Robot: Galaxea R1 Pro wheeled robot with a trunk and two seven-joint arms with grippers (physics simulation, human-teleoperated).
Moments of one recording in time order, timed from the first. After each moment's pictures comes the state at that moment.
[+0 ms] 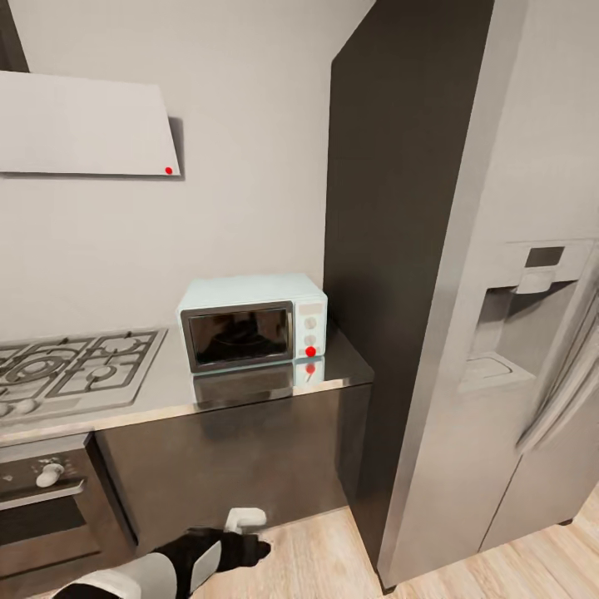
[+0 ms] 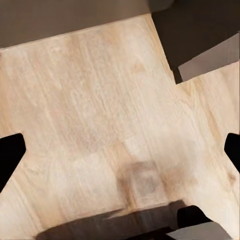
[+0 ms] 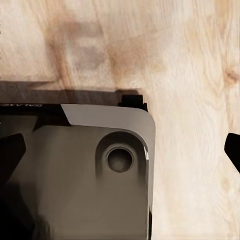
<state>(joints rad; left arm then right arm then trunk) -0.68 -0.10 -0.22 -0.01 0.25 0.19 -0.19 -0.23 -0.10 -0.39 0.03 0.37 0.03 0.16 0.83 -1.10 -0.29</state>
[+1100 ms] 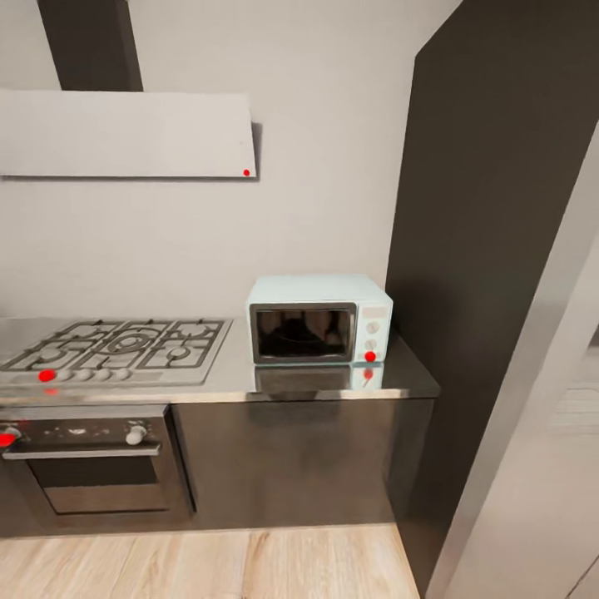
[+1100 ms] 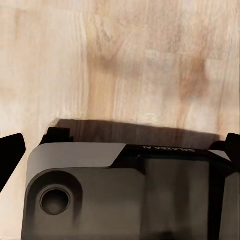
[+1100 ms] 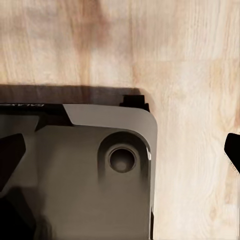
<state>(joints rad) -0.24 0.01 -0.22 0.00 0.40 -0.04 -0.18 -0.23 -0.09 -0.39 0.03 0.37 0.02 0.16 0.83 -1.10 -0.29</state>
